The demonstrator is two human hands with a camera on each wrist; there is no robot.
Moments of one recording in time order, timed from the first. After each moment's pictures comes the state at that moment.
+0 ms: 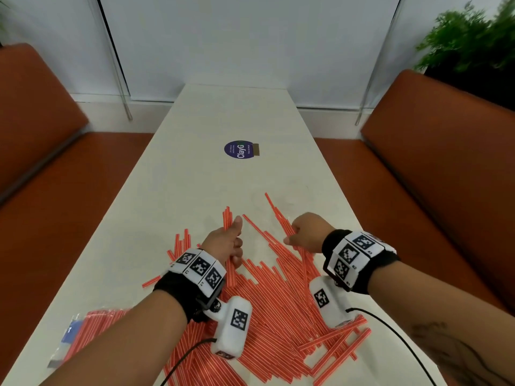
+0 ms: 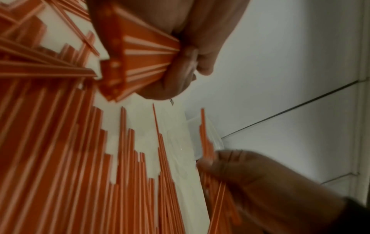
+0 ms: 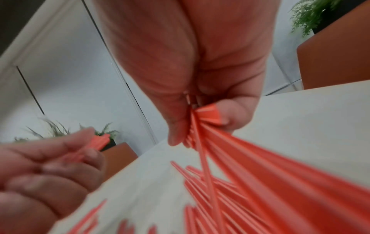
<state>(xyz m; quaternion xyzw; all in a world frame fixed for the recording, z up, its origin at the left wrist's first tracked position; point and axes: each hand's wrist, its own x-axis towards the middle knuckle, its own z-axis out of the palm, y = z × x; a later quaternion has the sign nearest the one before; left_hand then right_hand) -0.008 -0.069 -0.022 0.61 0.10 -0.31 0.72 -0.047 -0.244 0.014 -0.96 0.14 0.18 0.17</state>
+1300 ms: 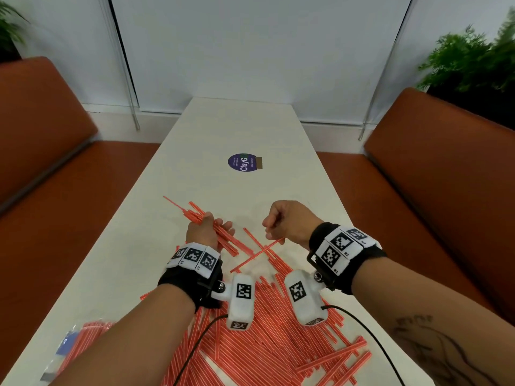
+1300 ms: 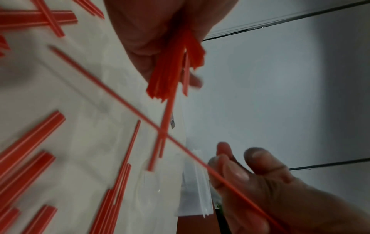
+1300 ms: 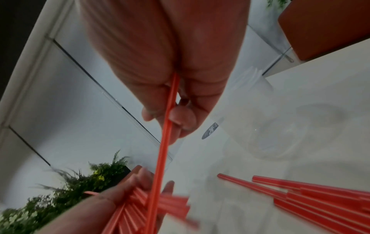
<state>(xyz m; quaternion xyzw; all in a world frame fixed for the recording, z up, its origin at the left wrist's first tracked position) 0.033 -0.073 -0.016 0.51 0.19 -0.08 0.84 -0.023 -0.229 0.037 -0.86 0.10 0.07 0.49</state>
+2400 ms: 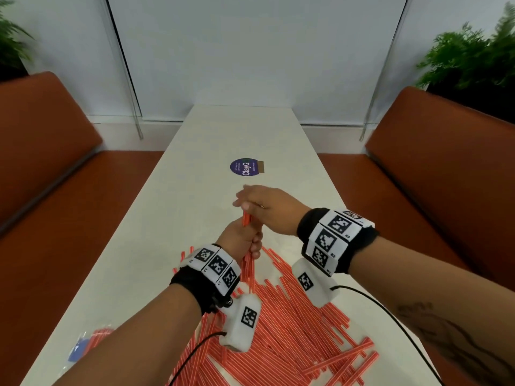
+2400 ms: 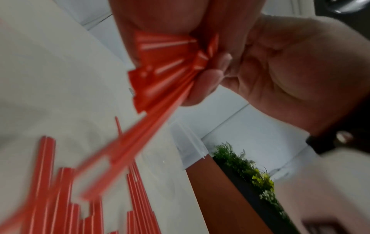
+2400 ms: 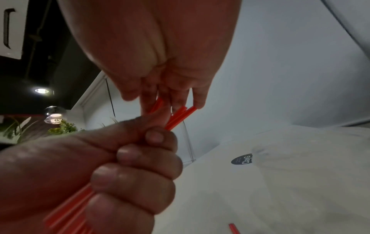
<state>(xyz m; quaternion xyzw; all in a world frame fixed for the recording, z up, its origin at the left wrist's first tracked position) 0.003 -0.093 0.011 0.64 -0.07 -0.27 0.71 -0.014 -0.203 0.077 -0.95 -0.13 0.03 0.27</state>
